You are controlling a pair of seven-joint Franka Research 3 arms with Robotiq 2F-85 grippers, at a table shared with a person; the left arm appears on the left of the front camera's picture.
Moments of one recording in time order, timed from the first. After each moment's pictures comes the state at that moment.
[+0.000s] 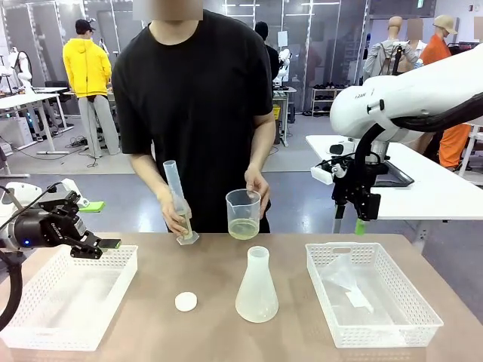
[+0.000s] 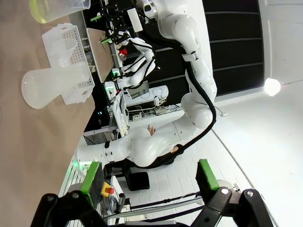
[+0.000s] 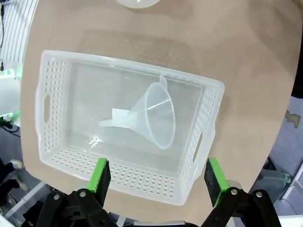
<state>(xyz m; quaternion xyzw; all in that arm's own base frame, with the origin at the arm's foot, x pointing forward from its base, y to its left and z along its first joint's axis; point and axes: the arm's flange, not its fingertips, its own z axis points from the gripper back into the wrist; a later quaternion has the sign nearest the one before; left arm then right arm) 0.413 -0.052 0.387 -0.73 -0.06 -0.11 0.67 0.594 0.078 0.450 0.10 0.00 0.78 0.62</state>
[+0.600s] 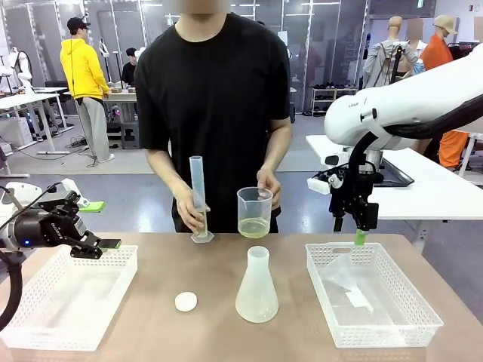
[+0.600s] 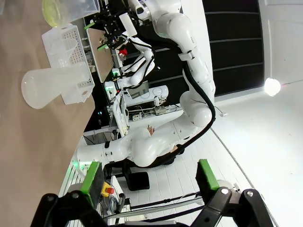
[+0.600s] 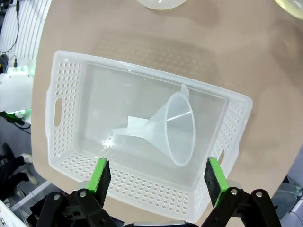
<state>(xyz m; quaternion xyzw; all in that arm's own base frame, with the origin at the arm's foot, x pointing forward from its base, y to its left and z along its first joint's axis) 0.413 -0.052 0.387 -0.73 -0.06 -0.11 0.67 0.589 0.088 0.422 0.13 0.04 0.78 0.61</state>
